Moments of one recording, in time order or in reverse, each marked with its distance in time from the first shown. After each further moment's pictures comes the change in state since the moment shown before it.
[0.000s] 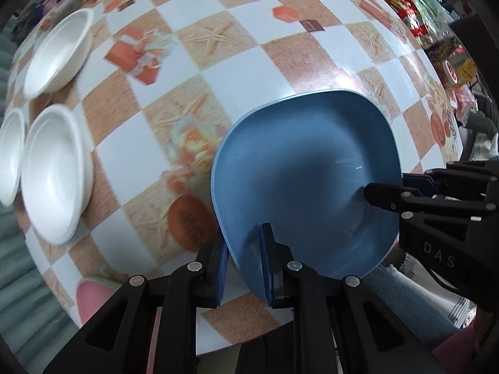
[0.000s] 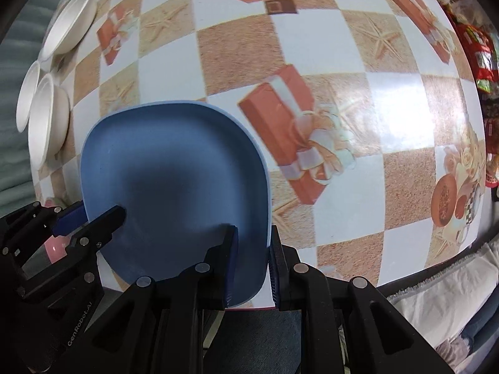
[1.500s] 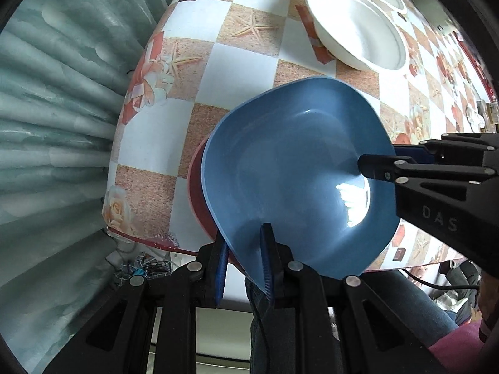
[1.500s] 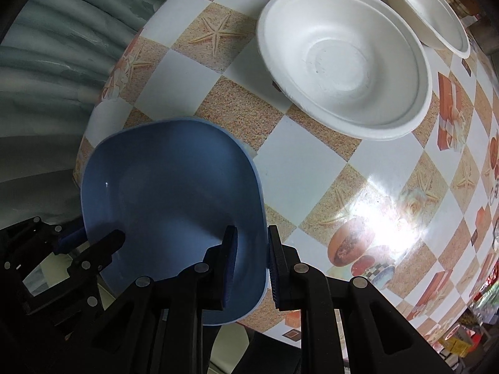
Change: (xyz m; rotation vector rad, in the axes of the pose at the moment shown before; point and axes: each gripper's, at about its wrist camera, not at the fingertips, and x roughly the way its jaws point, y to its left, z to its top) left arm 0.000 0.182 -0.184 -0.736 -0.015 -0.053; right arm 0.067 0.316 -0.031 -0.777 0.064 -0.131
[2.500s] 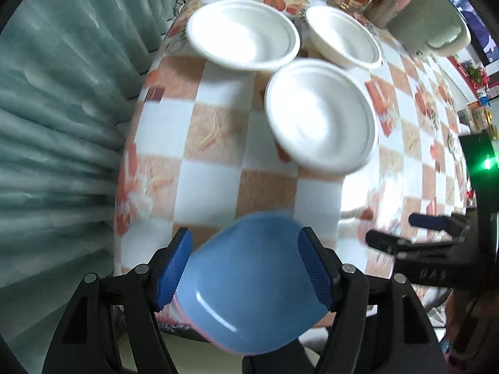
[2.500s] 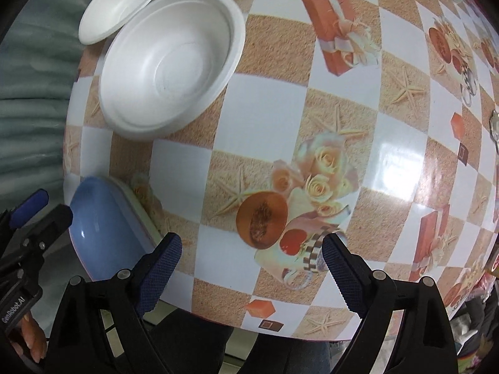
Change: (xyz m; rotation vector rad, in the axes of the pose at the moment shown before) left arm -0.048 -0.032 0.066 0.076 -0.148 -0.033; right arm -0.046 -0.171 -0.029 0.392 -0.031 0.070
